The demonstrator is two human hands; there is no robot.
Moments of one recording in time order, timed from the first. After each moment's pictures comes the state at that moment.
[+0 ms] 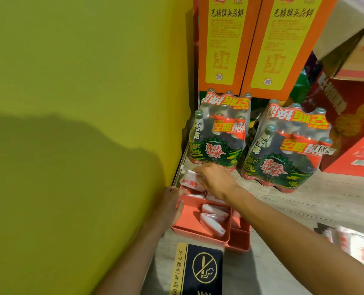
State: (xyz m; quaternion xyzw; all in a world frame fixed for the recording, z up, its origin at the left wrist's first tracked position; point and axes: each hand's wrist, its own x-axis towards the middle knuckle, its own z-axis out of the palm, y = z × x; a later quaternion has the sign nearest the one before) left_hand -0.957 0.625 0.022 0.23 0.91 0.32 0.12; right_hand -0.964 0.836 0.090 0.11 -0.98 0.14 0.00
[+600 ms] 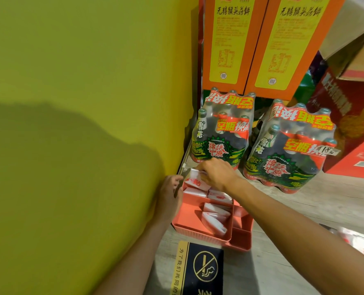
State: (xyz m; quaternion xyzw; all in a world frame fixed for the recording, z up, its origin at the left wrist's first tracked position) left_hand -0.969 0.638 0.014 0.13 0.89 0.44 -0.01; right_hand -0.978 0.833 0.105 0.10 -0.99 0.10 -0.05
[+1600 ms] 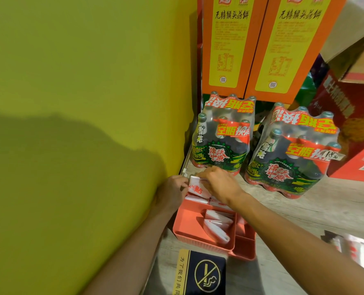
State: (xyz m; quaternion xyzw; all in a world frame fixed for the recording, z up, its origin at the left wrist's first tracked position) left_hand -1.013 0.649 0.025 0.21 0.92 0.34 0.02; right_hand -0.970 0.841 0.078 0.11 -0.99 0.13 0.01
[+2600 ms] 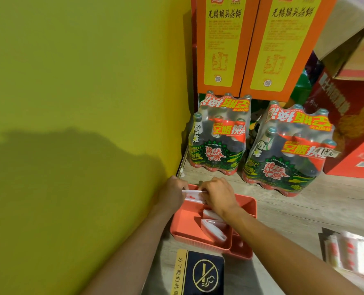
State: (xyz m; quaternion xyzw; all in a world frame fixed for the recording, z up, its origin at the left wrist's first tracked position) left_hand -1.014 0.657 0.018 0.23 0.93 0.27 0.08; right_hand -0.949 0.832 0.042 0.01 -0.98 0.18 0.01
